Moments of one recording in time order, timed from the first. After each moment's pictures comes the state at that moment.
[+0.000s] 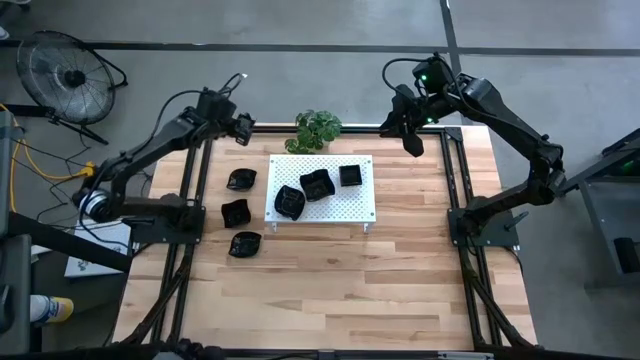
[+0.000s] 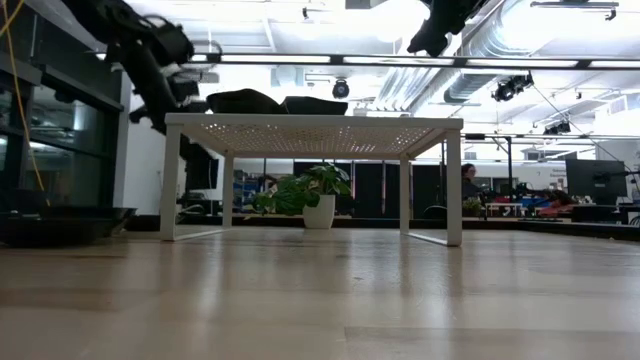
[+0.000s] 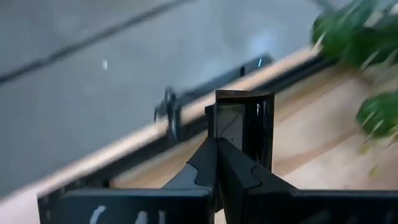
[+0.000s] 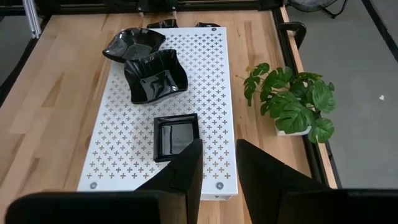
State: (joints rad) left arm 0.98 1.16 0.85 -0.43 -0.16 0.00; right arm -0.74 1.39 1.59 -1.04 -0.57 -0.51
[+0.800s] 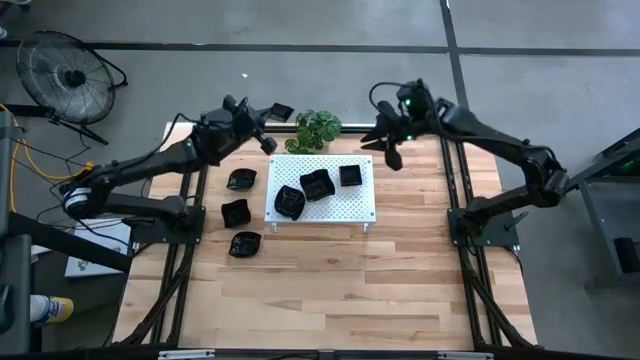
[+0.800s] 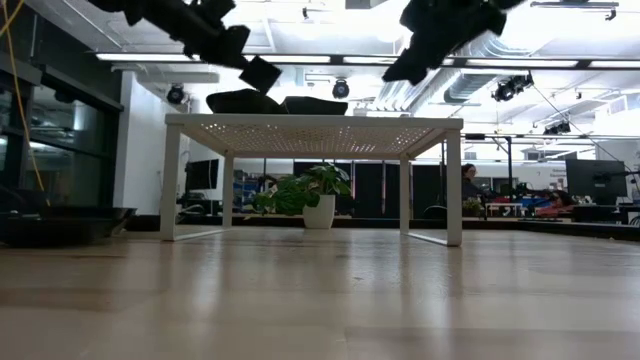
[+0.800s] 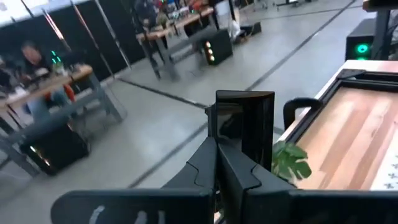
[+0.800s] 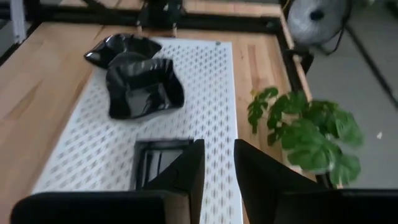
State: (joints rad) left arm 0.49 1.05 0.85 0.08 -0.41 0.25; right arm -0.65 1.35 1.23 -0.53 -0.56 -0.44
